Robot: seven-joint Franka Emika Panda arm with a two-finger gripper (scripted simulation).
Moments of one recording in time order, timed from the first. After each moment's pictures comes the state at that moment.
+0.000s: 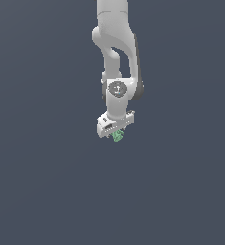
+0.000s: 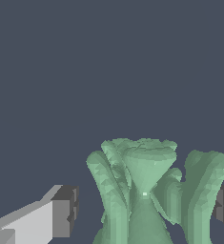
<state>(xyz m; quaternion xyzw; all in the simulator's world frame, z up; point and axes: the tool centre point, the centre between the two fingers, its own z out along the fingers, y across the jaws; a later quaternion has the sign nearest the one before) -0.075 0.021 0.047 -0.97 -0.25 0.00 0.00</state>
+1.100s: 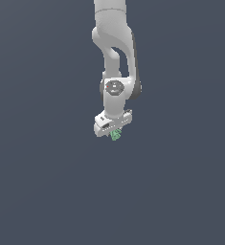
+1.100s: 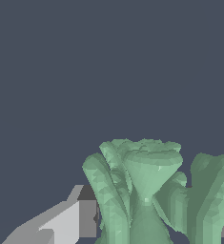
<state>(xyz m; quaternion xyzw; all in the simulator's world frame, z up) -0.075 0.009 0.051 -0.97 -0.25 0.00 0.00</state>
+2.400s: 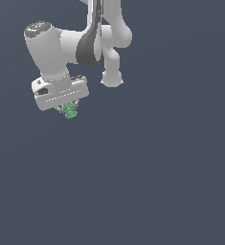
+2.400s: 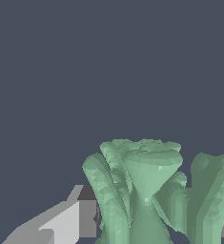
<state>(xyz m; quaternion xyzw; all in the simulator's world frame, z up) -0.088 -0.192 0.222 -0.97 -0.25 0.00 0.00</state>
